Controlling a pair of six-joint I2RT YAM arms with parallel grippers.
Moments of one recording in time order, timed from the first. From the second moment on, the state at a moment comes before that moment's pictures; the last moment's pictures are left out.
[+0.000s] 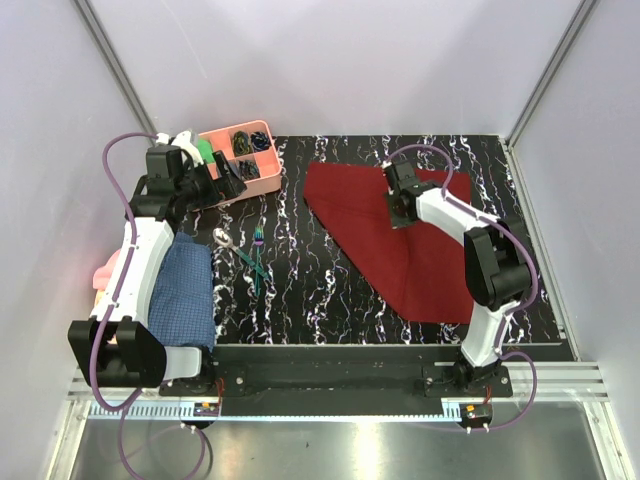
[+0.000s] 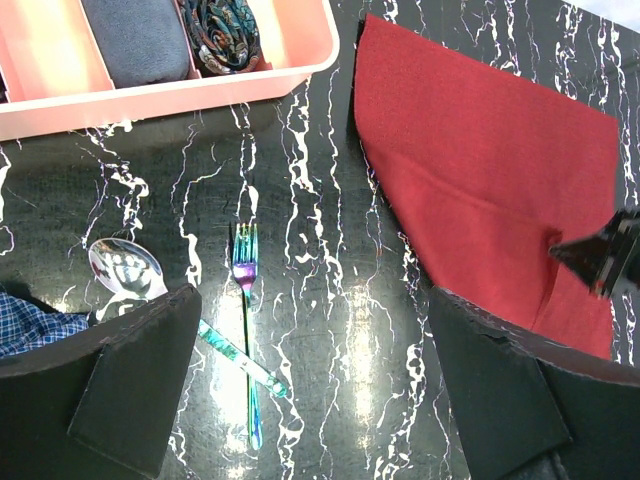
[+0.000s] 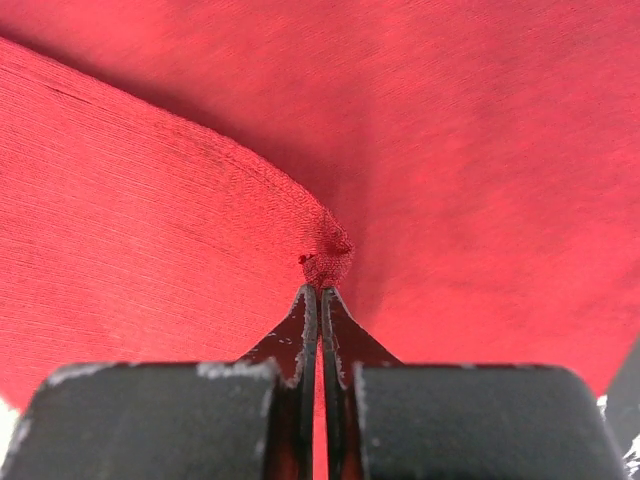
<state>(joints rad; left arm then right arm) -0.01 1.30 1.23 -0.53 0.29 -0.36 0.38 1.87 1.33 -0.52 0.23 0.12</state>
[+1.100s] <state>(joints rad) -0.01 1.33 1.23 -0.52 0.29 -0.37 0.00 2.20 1.75 -0.51 0.32 -0.15</state>
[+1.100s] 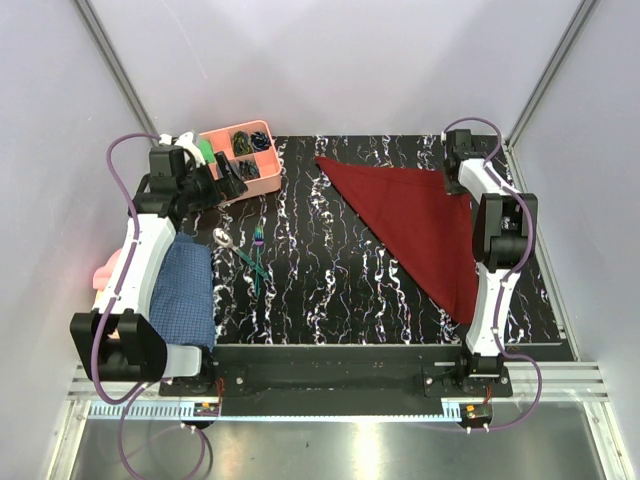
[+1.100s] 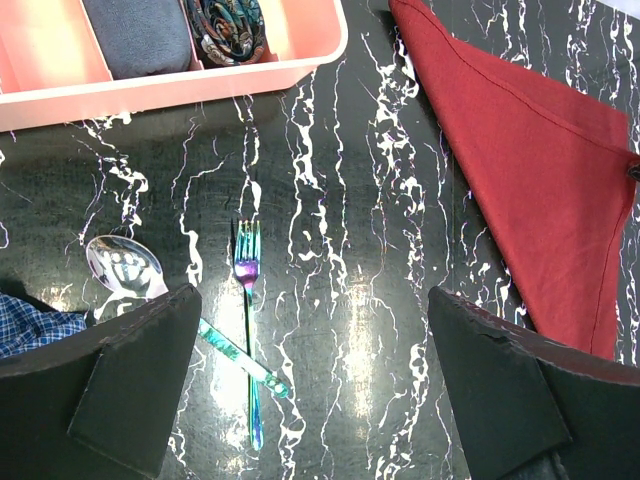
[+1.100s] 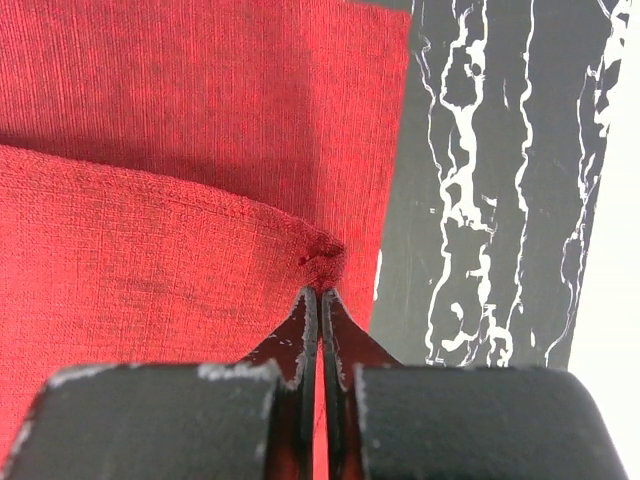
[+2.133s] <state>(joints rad) -0.01 1.36 1.23 -0.52 0.29 -0.37 -0.03 2.39 2.02 -0.52 0.35 -0.23</state>
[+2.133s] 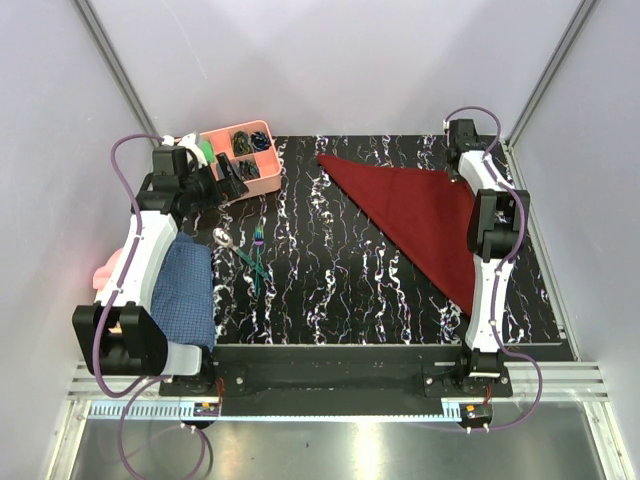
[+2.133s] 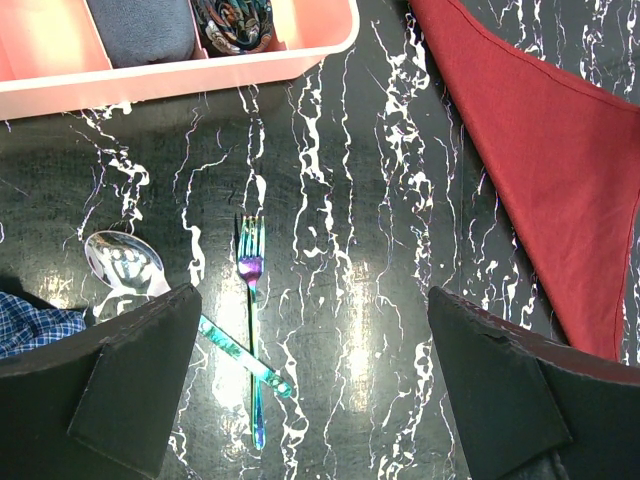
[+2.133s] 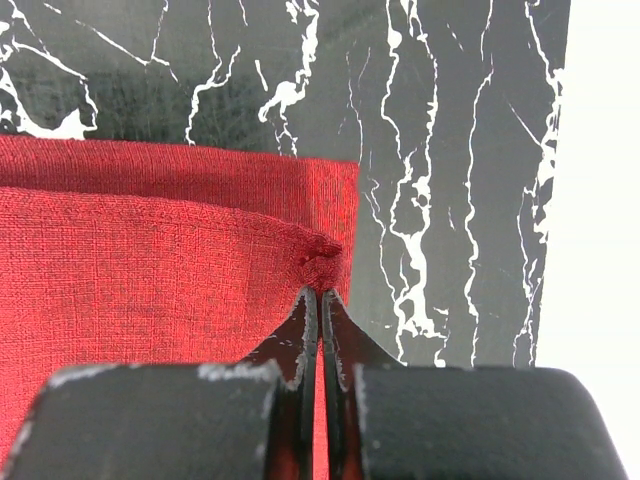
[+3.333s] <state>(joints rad) -0.01 1.38 1.23 -0.52 0.29 -0.37 -0.03 2.49 2.17 -0.52 0.38 -0.25</state>
